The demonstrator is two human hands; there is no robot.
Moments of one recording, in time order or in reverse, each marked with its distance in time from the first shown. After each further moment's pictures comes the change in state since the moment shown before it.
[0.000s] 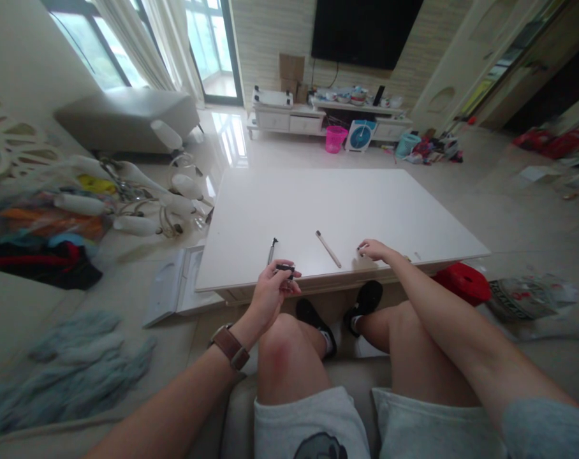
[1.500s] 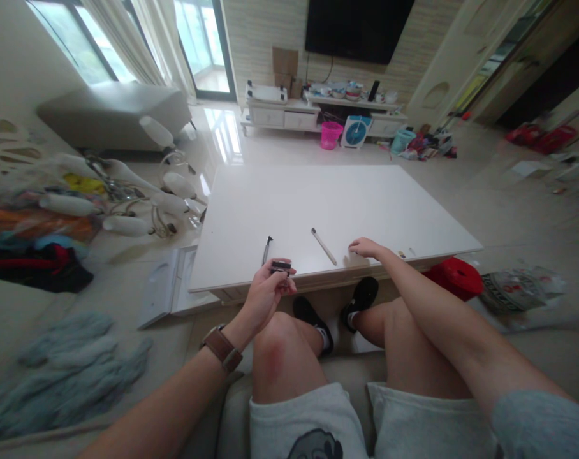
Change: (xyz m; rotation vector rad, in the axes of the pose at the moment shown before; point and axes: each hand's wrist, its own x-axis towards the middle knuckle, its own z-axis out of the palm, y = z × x) left_hand -0.002 0.000 0.003 0.007 -0.046 0.031; right_hand 0.009 0.001 0.008 -0.056 -0.069 -0.138
